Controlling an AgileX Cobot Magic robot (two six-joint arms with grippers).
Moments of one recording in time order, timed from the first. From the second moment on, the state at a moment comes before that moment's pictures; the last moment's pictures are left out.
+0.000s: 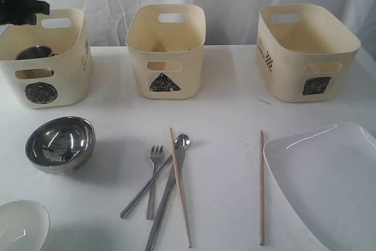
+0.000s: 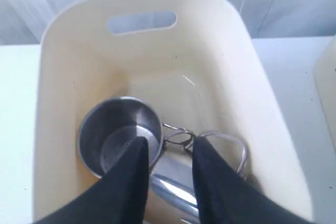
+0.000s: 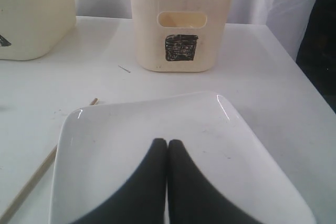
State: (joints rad) left arm 0.00 1.88 -1.63 -0.21 0.49 0.22; right arm -0.03 0.01 0.00 -0.19 0.34 0.20
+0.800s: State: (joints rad) left arm -0.01 1.55 -1.02 -0.21 0.82 0.12; right arm -0.03 0.01 0.00 -0.19 0.34 0.20
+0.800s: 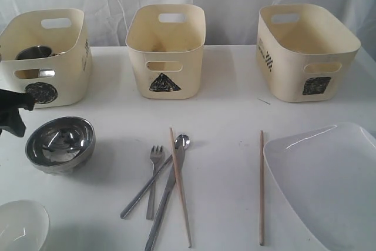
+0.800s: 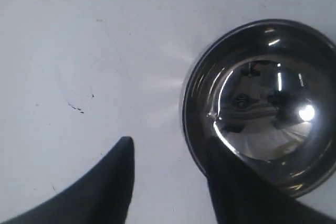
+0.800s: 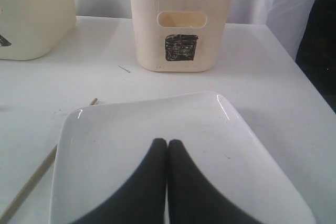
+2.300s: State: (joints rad) left arm -0.01 1.33 -1.19 -0.31 0.06 0.39; right arm -0.03 0.01 0.00 -0.19 0.34 0.20
